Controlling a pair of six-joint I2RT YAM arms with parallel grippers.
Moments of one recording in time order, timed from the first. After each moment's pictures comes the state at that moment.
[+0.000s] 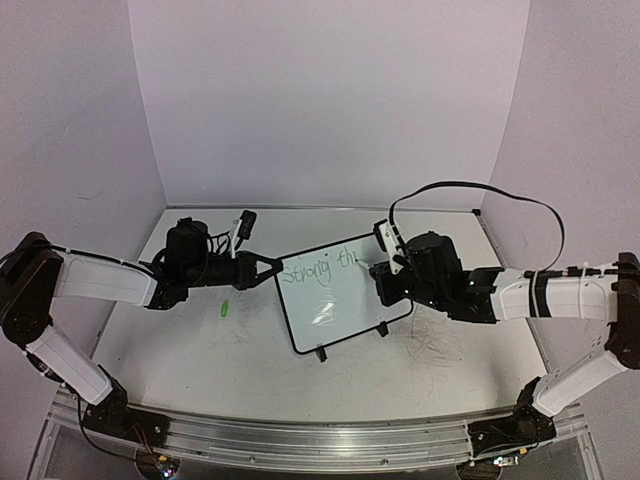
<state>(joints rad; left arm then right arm) -0.62 1.51 0.71 0.53 0.56 -0.44 0.87 1.43 0.83 0.09 0.28 0.14</state>
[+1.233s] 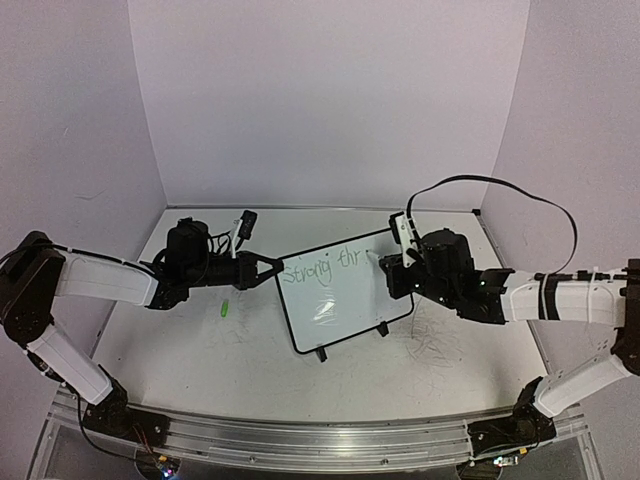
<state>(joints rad) -0.62 1.52 0.71 0.55 0.57 -0.44 0.83 1.37 0.78 0.15 0.29 0.18</state>
